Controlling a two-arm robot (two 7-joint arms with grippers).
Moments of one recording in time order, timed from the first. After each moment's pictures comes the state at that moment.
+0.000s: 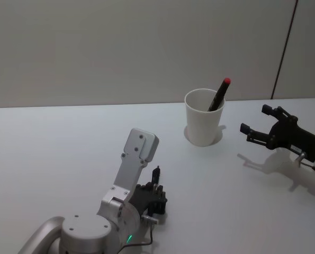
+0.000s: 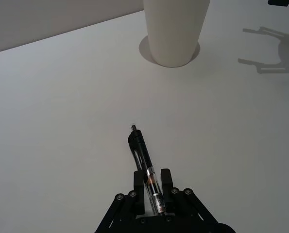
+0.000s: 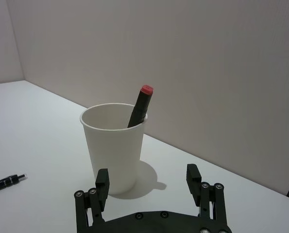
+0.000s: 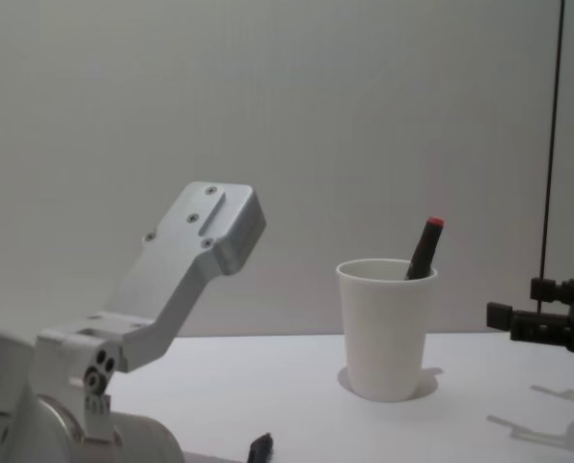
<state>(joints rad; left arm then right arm) -0.05 0.25 0.46 -1.84 -0.34 0.75 0.19 0.39 0.30 -0.11 -1.10 0.27 -0.13 0.81</state>
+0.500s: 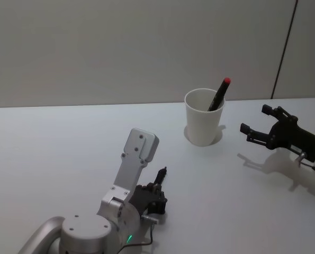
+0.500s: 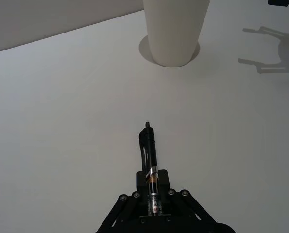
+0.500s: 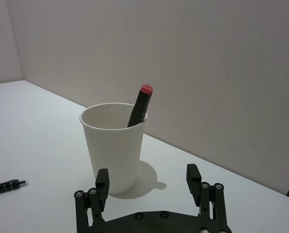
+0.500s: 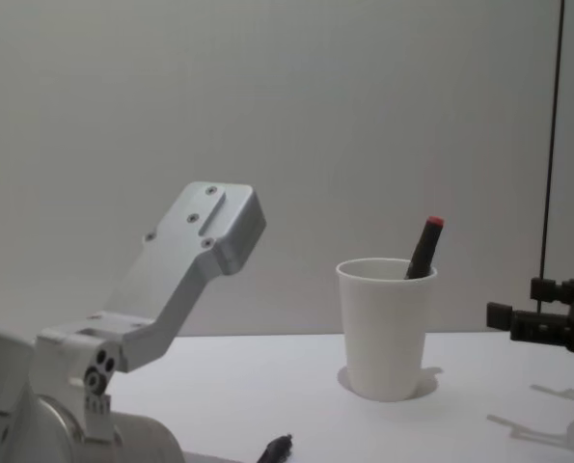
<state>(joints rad) -0.05 0.25 0.46 -1.84 -0.34 0.75 0.19 0.39 0.30 -0.11 -1.10 0.27 -0.13 0.81</state>
